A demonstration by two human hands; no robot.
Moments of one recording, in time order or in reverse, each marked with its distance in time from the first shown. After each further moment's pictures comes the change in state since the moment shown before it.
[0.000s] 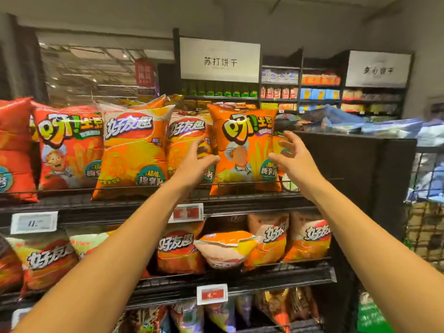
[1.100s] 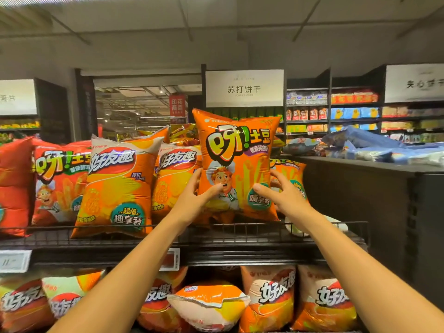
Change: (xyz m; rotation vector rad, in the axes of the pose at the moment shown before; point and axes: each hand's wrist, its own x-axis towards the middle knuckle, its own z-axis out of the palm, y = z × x) left_hand 0.044 -0.029 0.045 0.085 0.072 -0.002; right_hand 0.068 0.062 -0.009 0.195 -0.343 0.084
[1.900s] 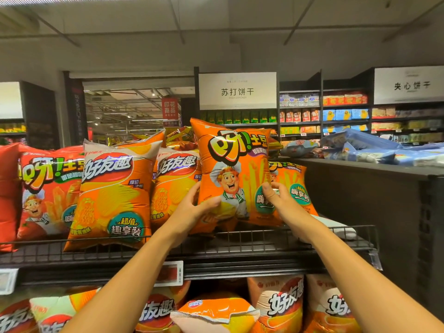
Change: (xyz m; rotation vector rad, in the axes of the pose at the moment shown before) left_hand 0.012 -0.027 -0.013 -0.248 -0.172 -0.044; right_hand 0.012 0.015 0.013 -0.106 0.022 0.107
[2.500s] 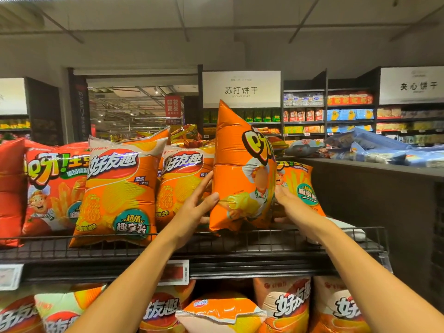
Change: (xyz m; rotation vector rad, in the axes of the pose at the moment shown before) left_hand -0.004 -0.004 -0.008 -0.120 -0.092 0.086; right_hand 0.010 0.011 -0.004 0.014 -0.041 0.063
